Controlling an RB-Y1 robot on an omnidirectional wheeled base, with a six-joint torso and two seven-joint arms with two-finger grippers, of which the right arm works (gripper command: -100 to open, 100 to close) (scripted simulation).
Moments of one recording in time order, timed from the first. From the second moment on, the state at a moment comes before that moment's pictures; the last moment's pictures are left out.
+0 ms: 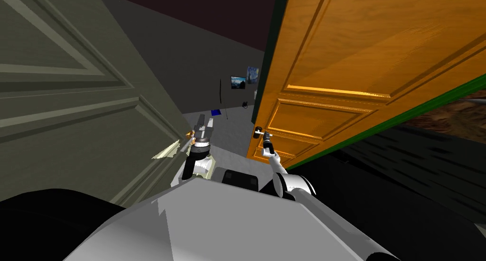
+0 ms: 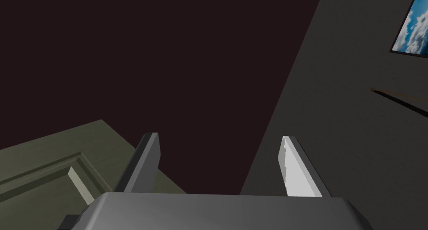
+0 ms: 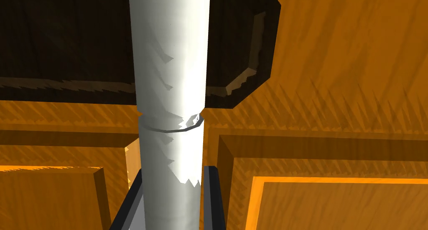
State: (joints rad) arm -0.55 -0.07 -0.10 -0.55 -0.17 -0.51 0.11
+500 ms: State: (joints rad) arm -0.58 -0.07 -0.14 -0.48 -0.23 -0.55 0.18
